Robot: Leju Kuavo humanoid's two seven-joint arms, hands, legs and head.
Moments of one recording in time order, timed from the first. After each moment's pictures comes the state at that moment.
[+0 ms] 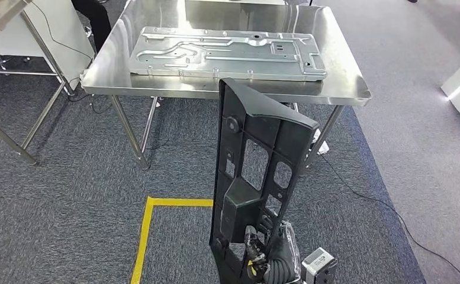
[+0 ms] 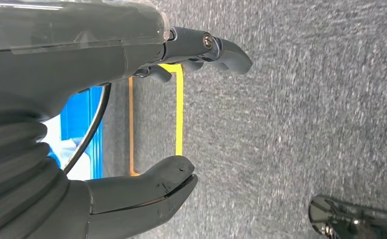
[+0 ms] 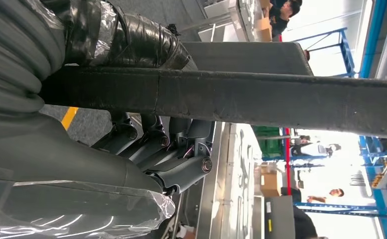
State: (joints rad) left arm -0.05 -0.14 1.38 -0.30 -1.45 -0.04 -0.35; right arm 0.30 -0.07 0.52 -1.93 0.08 -0.36 -0.44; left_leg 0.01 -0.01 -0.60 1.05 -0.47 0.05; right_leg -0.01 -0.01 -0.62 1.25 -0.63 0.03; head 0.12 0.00
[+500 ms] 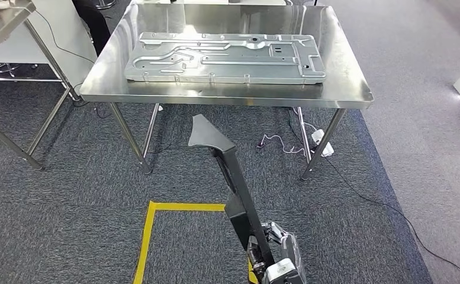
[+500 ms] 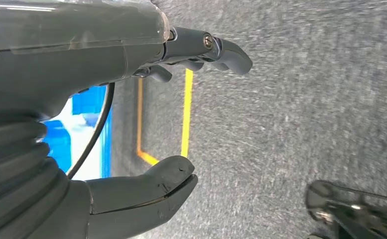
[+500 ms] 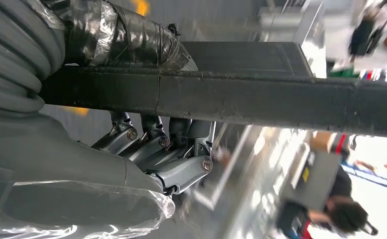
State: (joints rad) left arm -0.03 -0.18 1.41 -0.34 -1.43 -0.06 -0.31; right arm 0.39 -0.06 0.48 -1.89 0.63 -0.58 -0.15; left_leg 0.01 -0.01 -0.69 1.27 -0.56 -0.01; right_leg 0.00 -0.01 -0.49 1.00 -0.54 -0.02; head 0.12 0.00
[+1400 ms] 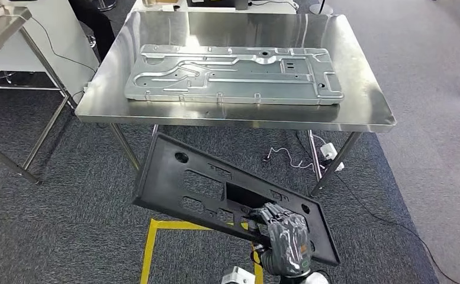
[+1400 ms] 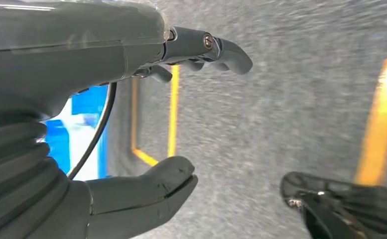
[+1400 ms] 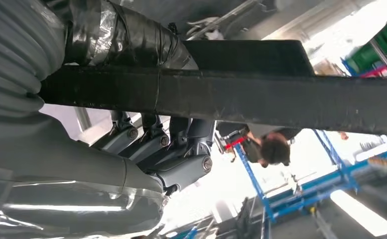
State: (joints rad) left arm -0.05 -0.18 1.45 -0.35 -1.49 -0.06 -0.28; right arm 0.29 -0.08 0.39 -1.86 1.47 -0.51 0.15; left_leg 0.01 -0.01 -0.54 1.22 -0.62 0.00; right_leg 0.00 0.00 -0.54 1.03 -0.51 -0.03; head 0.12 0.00
